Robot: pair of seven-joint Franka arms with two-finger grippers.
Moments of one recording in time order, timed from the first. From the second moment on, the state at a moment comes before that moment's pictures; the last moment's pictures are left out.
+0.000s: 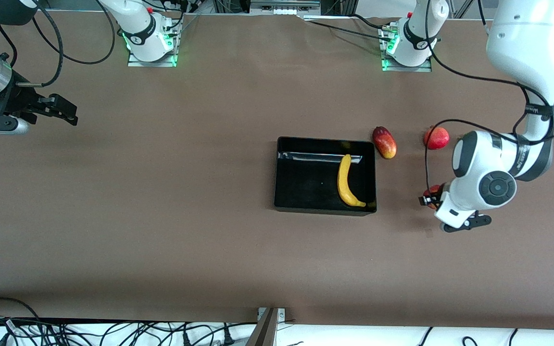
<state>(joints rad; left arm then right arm) 0.00 0.64 -0.04 -1.64 0.15 2.10 -0.36 0.10 -0.02 -0.04 -1.72 -0.04 1.66 0.07</state>
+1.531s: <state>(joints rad) -0.21 0.55 -0.15 -1.41 -0.03 1.65 -0.57 0.10 -0.02 -0.04 -1.72 -0.04 1.66 0.07</state>
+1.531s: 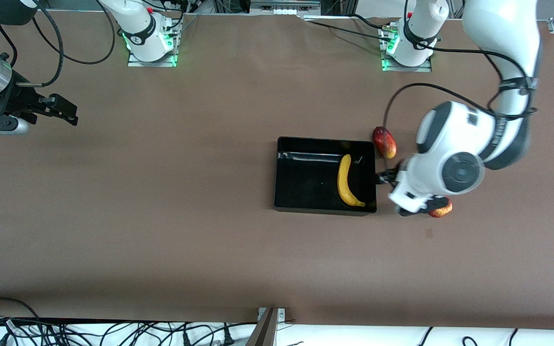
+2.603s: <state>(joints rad) -0.28 0.61 -0.22 -1.78 0.08 2.30 -0.88 0.10 -0.02 -0.04 -1.72 -0.04 1.66 0.07</state>
